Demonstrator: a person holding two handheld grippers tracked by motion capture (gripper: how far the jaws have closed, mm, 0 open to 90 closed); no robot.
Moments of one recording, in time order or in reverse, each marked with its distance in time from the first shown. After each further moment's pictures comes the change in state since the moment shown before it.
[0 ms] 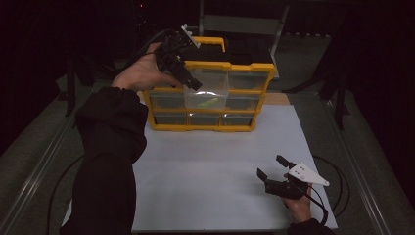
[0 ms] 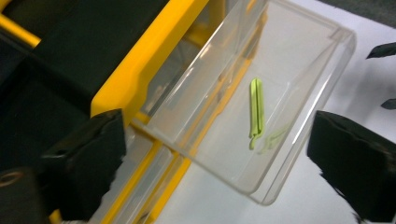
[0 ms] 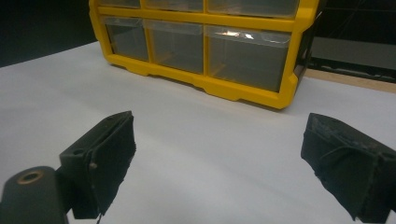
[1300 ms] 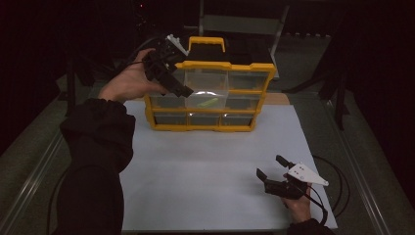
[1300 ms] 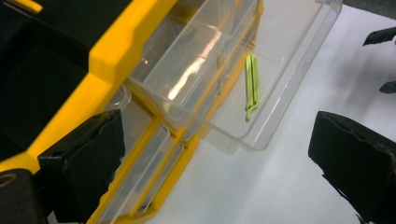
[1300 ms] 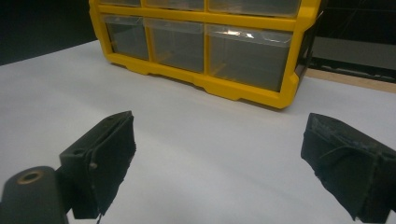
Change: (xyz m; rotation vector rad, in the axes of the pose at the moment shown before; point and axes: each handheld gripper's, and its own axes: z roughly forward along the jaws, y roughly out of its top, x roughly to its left) left arm -0.007 -0.030 -0.010 -0.039 0.010 0.026; right arm 0.001 0.000 0.001 0.006 0.000 -0.001
